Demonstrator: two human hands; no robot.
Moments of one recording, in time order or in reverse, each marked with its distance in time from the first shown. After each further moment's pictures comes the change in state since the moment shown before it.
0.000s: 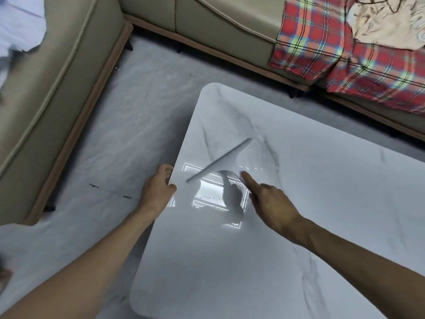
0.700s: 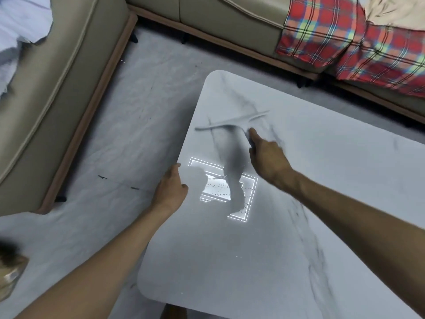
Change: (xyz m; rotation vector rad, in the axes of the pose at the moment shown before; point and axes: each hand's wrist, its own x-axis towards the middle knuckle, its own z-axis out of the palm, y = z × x) left_hand -0.025 -0.003 0.022 0.251 -0.102 -0.023; right_hand 0.062 -0.016 -0.023 0.064 0.193 0.081
